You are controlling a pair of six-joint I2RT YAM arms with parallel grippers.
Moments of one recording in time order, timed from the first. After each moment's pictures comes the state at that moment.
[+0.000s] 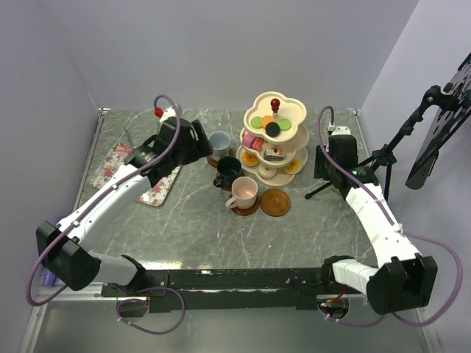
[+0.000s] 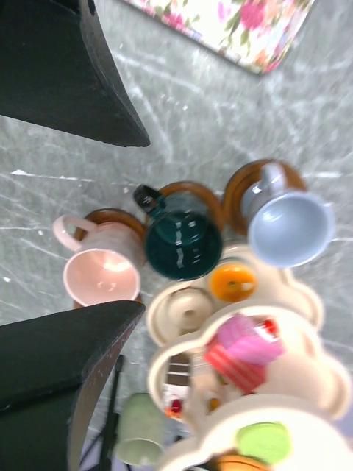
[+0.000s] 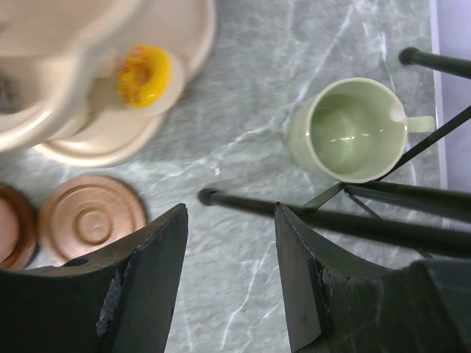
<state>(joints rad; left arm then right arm) -0.60 1.36 1.31 -0.56 -0.28 -0.78 0.14 1.10 0.99 -0.61 0.23 0.10</state>
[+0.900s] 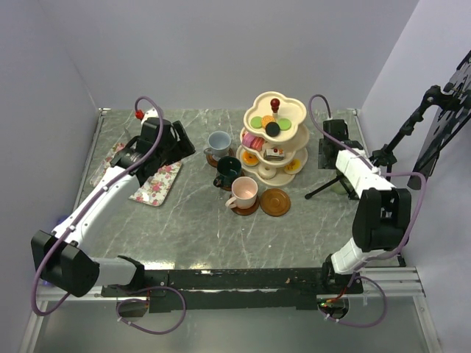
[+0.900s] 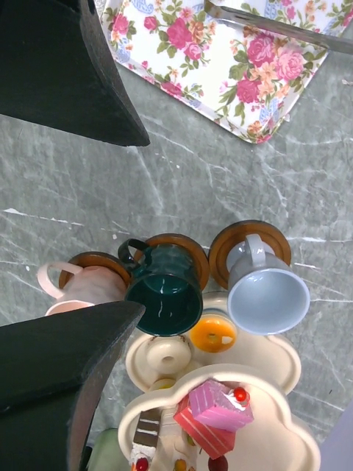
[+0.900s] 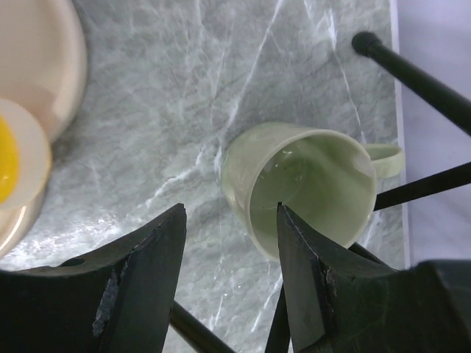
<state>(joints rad) -0.42 1.29 1.23 -0.56 -0.22 -0.72 0.02 1.57 1.17 -0.55 0.37 0.06</state>
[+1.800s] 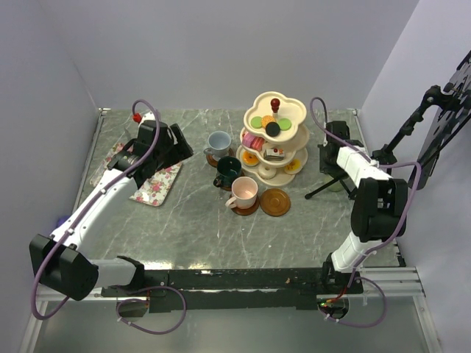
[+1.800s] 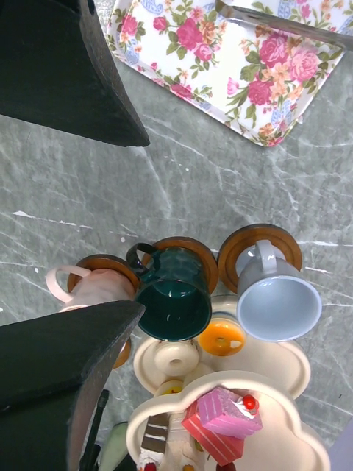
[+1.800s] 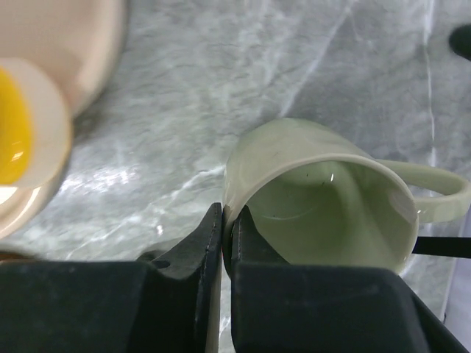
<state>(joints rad) -0.39 1.27 1.19 -0.57 -0.18 -0.72 -0.03 1.67 1.19 -0.57 0.18 0.01</state>
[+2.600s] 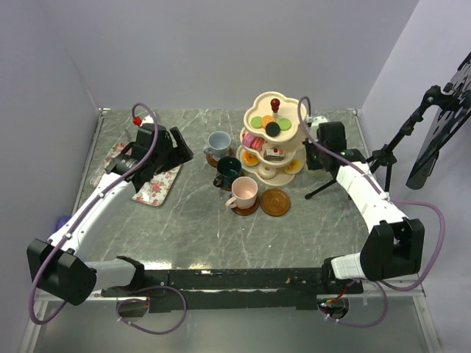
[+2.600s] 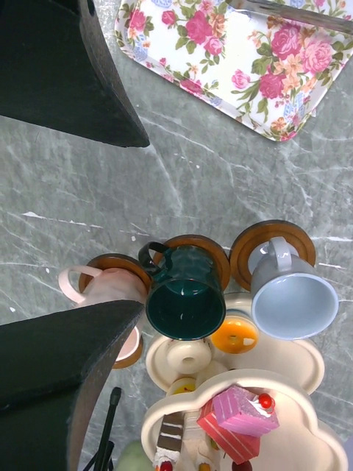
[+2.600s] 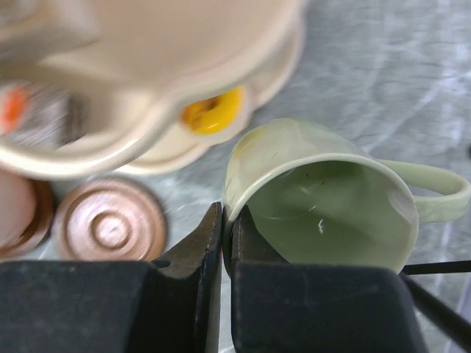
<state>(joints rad) -0.39 1.24 1.16 -0.57 -0.15 -0.72 0.13 1.35 1.11 -0.52 0.01 -0.09</state>
